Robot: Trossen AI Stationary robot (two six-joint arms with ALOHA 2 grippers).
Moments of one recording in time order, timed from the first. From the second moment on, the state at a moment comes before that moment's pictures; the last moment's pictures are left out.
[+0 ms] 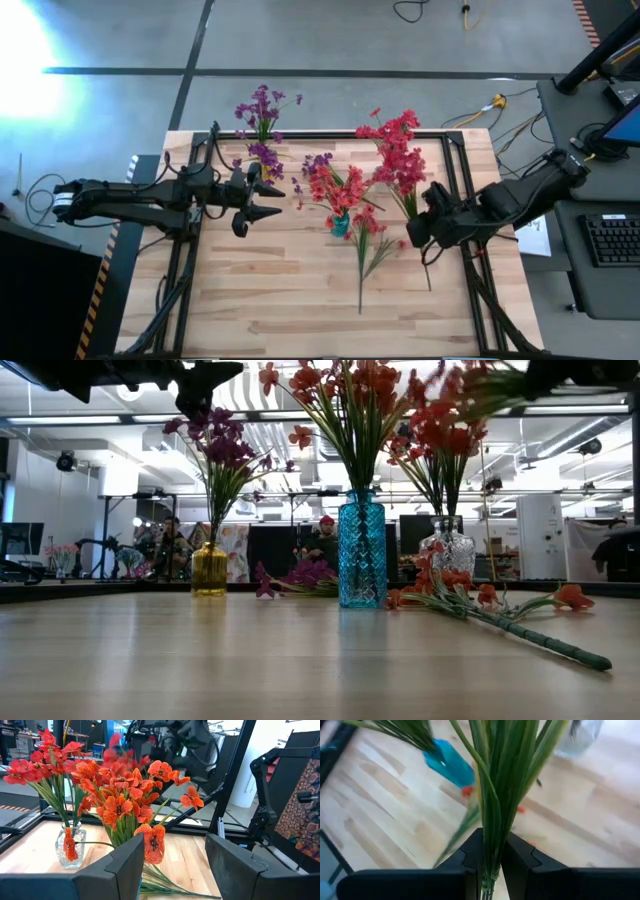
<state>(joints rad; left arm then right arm) 0.09 0.84 0.55 0.30 0.22 -0.18 0.45 1.10 1.18 -1.20 0.45 1.40</state>
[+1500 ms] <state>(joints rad) 0.09 0.84 0.55 0.30 0.22 -0.17 0.41 1.19 1.21 -0.57 1.39 0.59</state>
